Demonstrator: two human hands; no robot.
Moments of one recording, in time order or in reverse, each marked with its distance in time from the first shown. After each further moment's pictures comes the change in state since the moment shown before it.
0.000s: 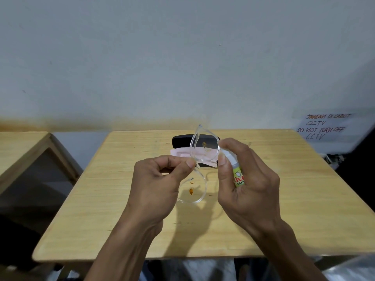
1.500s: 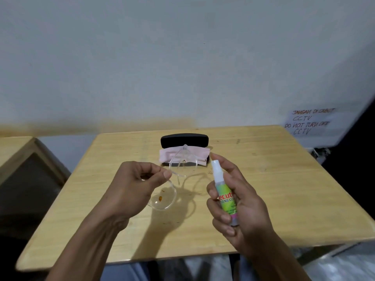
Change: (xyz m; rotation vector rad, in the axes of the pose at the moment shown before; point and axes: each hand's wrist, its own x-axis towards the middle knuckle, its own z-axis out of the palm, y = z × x) left_hand 0.021 -0.014 -0.025 0.376 -0.168 -0.022; right_hand -0.023 0.004 -0.025 1.390 -0.320 1.162
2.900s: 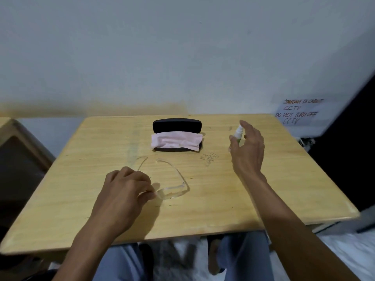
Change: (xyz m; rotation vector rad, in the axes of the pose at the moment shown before) left_hand -0.008 -0.081 -0.007 0.963 -0.030 0.445; right_hand 0.120 -0.011 -0.118 -1.394 0.749 -0.649
